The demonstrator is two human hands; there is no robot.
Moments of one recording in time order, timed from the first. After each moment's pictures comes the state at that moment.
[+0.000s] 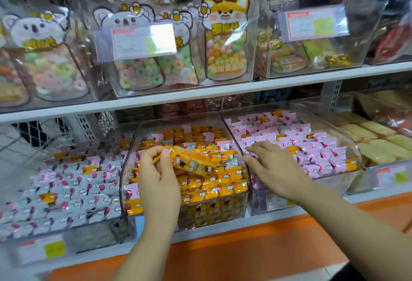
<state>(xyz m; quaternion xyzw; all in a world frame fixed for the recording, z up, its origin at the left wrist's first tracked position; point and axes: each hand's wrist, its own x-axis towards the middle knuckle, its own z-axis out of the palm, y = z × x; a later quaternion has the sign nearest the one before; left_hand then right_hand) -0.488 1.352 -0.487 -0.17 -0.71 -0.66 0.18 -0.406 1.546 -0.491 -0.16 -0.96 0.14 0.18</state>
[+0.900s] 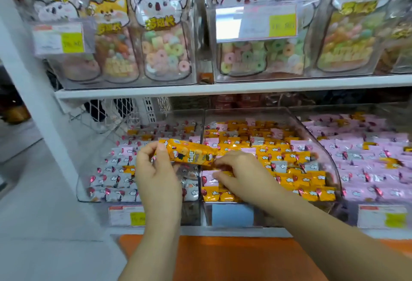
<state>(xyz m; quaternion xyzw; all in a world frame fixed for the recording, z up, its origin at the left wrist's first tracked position) -0.542 1.247 -0.482 -0.01 -0.62 -0.76 0.19 -0.515 1.392 -0.492 0.03 -0.96 0.22 0.15</state>
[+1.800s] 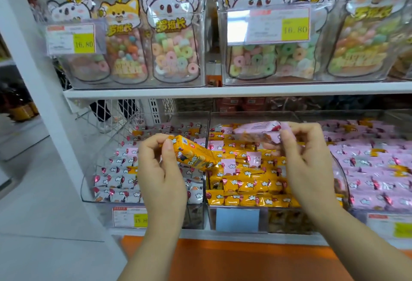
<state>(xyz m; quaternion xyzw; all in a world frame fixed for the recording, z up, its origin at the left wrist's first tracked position) -0.537 1.240 -0.478 -0.16 -0.66 -0.66 0.32 -0.474 1.414 -0.465 -0.04 -0.76 0.46 0.46</state>
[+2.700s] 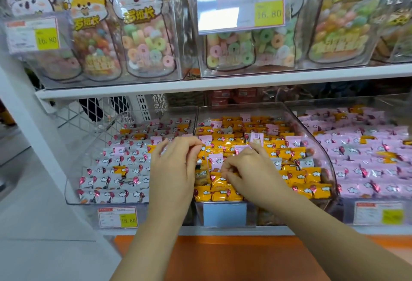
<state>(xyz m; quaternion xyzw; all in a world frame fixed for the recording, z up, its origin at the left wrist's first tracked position) -0.551 1.260 -0.492 -0.30 -0.82 -0.38 0.31 -0.509 1.415 -0.504 0.00 -0.98 0.12 0.18</state>
